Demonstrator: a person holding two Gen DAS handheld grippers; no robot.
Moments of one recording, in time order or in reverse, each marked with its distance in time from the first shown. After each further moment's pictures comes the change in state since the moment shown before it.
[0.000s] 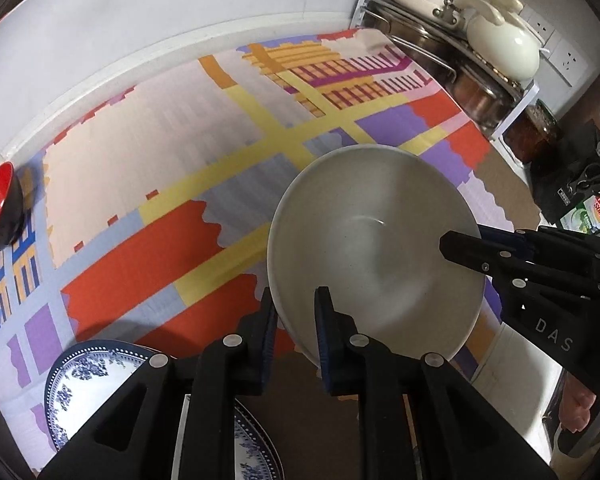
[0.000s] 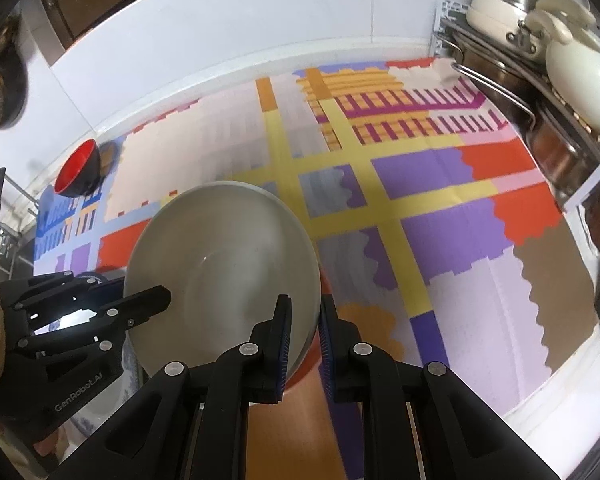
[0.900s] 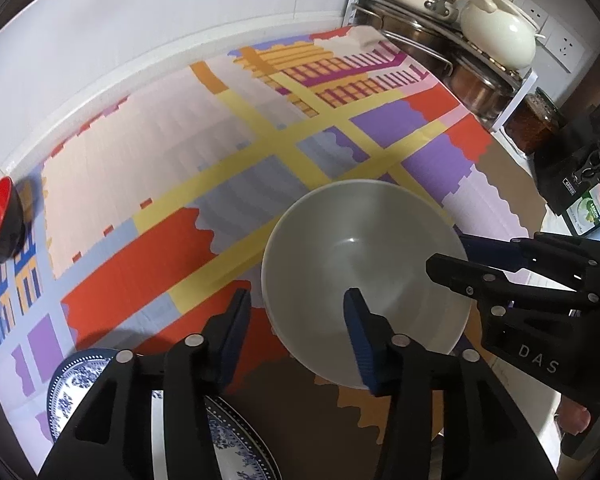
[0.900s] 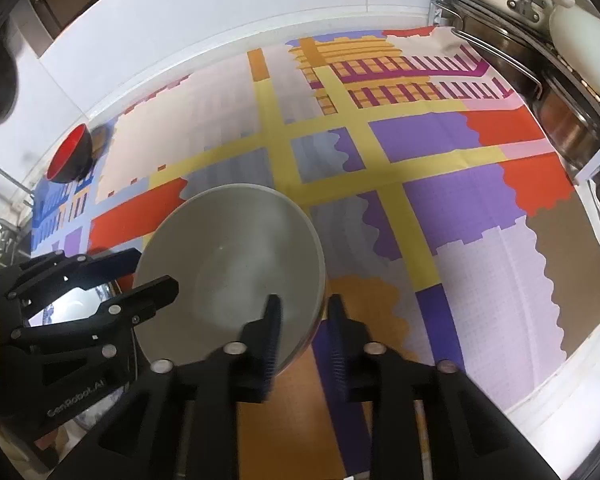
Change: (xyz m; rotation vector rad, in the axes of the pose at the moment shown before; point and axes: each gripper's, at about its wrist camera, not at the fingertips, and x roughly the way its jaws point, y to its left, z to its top) left arm 0.004 -0.010 0.003 0.039 -0.021 0.030; right arm 0.017 -0.009 -0.011 0.017 0.054 0.016
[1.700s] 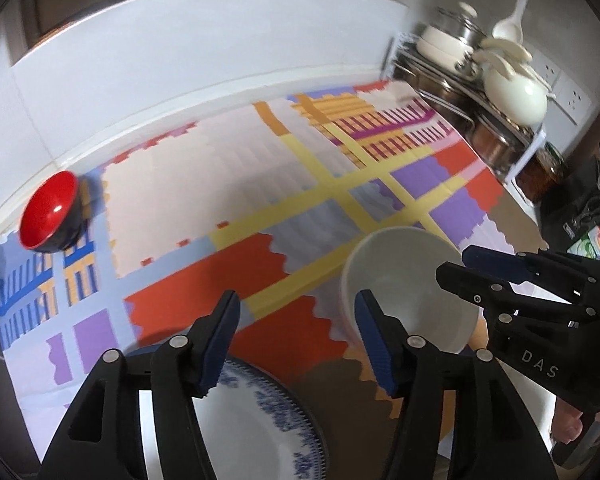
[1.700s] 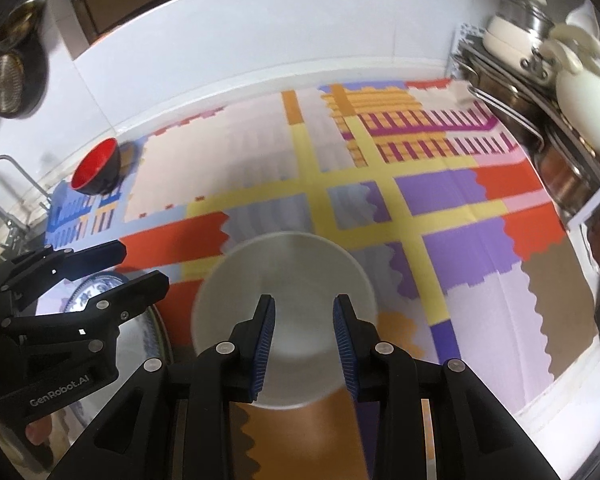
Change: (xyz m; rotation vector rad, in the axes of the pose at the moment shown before) left arm -0.064 0.057 -0.012 -0.103 -0.145 0.053; right arm -0.035 0.050 0.012 -0.076 -0.126 -0.007
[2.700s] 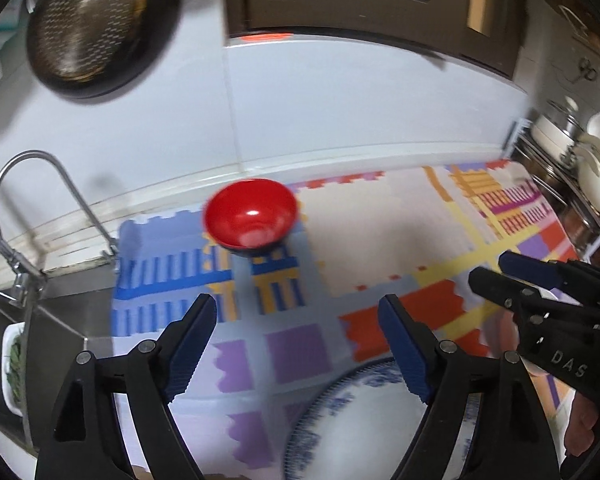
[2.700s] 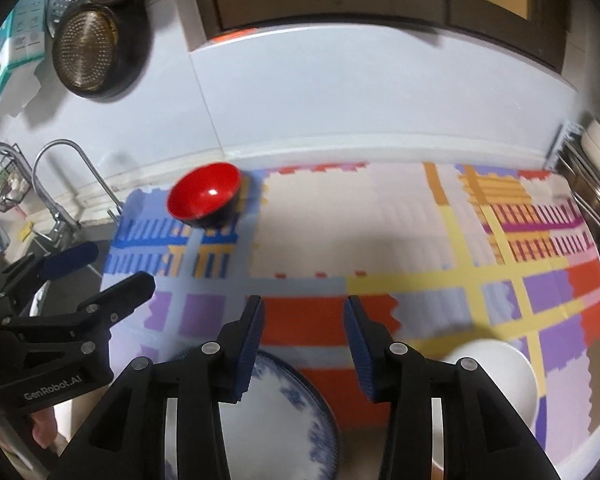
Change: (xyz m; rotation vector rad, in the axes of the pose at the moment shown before) left arm -0.079 0.181 -0.023 -0.193 -0.161 0.273; right arm 0.007 0.176 0.055 -0.157 -0.128 0.127
